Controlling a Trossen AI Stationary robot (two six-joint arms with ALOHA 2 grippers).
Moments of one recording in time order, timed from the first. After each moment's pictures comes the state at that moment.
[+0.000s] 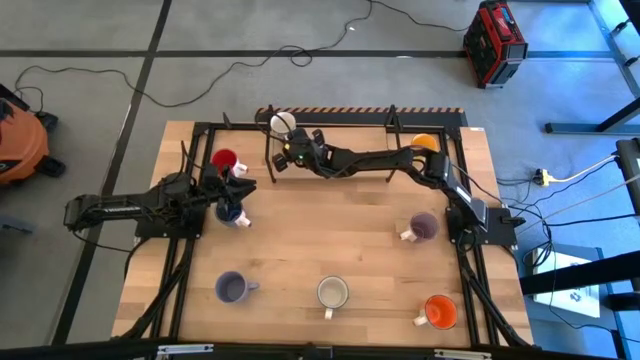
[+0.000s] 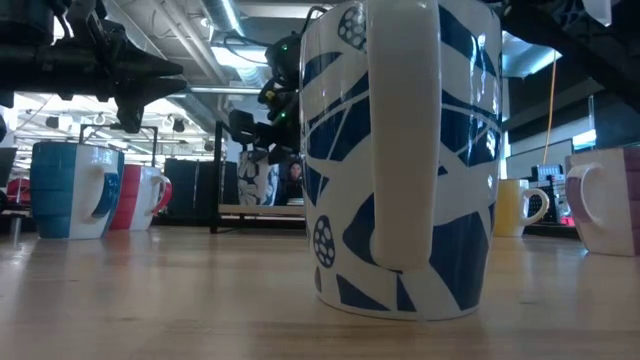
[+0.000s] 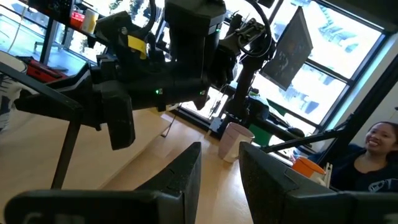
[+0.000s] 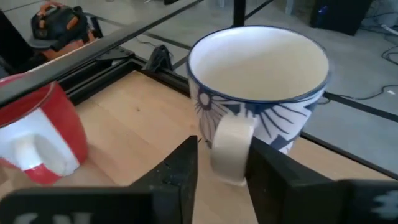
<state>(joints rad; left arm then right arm) 0.17 0.18 0.03 0.25 -0.07 -0.46 -0.25 2.30 1.76 0.08 0.51 0.36</state>
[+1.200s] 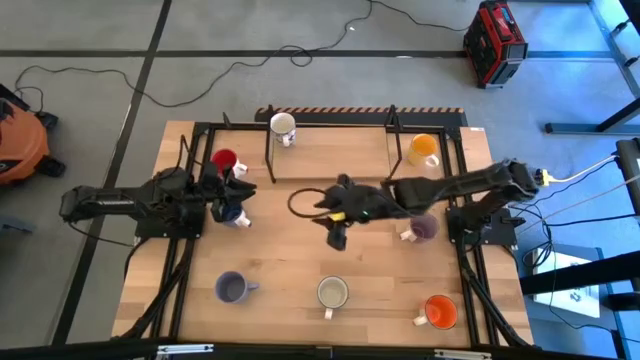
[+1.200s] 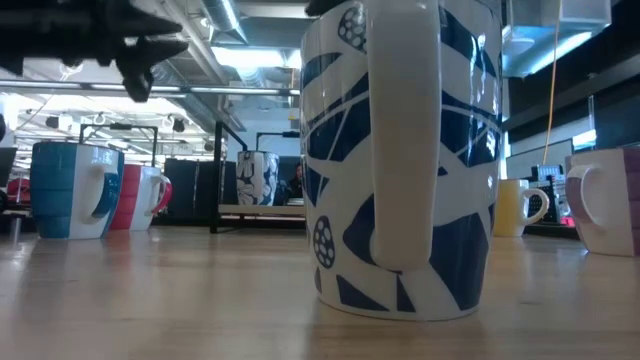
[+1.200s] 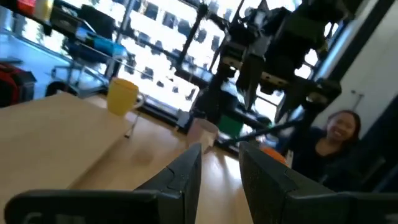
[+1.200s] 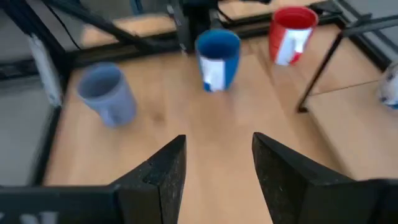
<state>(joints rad) 0.09 0.31 0.20 0.19 0.02 -0.45 0.19 1.63 1.45 -0.40 0.21 0.30</state>
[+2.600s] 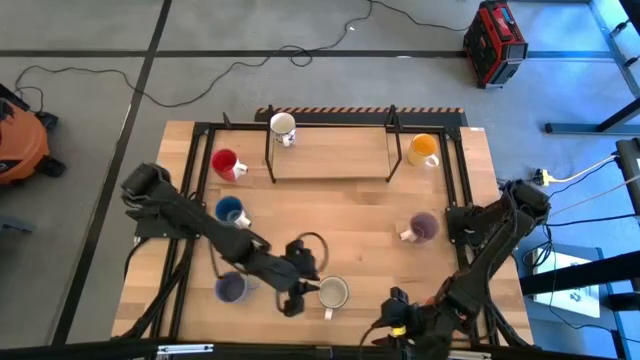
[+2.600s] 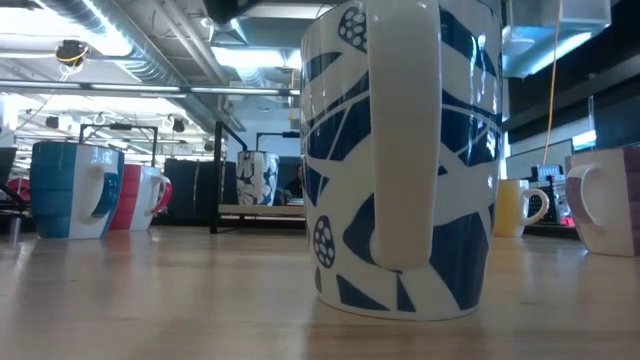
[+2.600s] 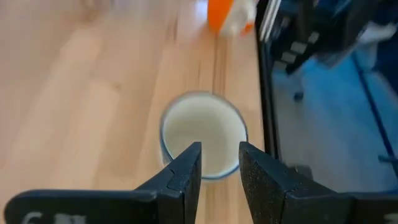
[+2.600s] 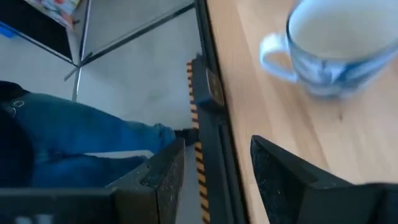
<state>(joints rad) -0.51 1.70 1.31 -0.32 -0.24 -0.62 0.91 1.70 1.29 -0.38 0.39 1.07</state>
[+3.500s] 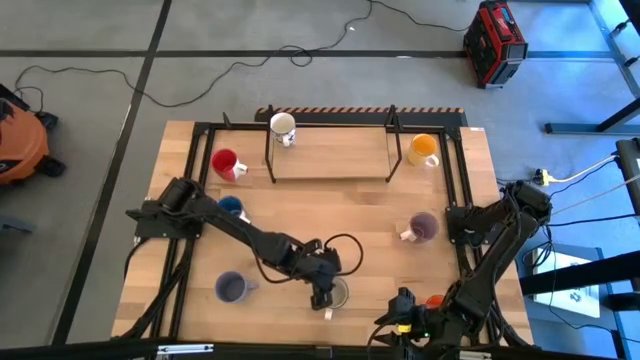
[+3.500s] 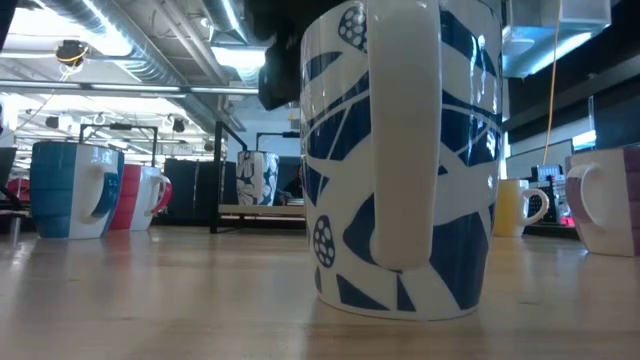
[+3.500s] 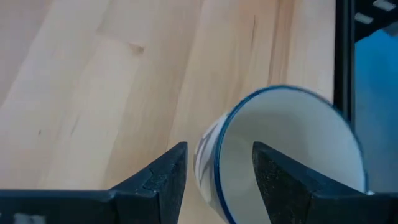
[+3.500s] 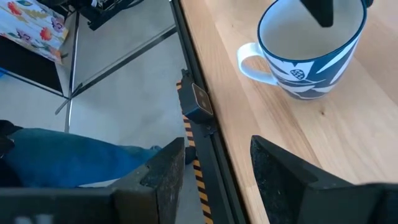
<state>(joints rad) -0.41 1.97 1.48 -0.41 -0.16 -0.63 0.96 1.70 1.29 -0.41 0.53 1.20</state>
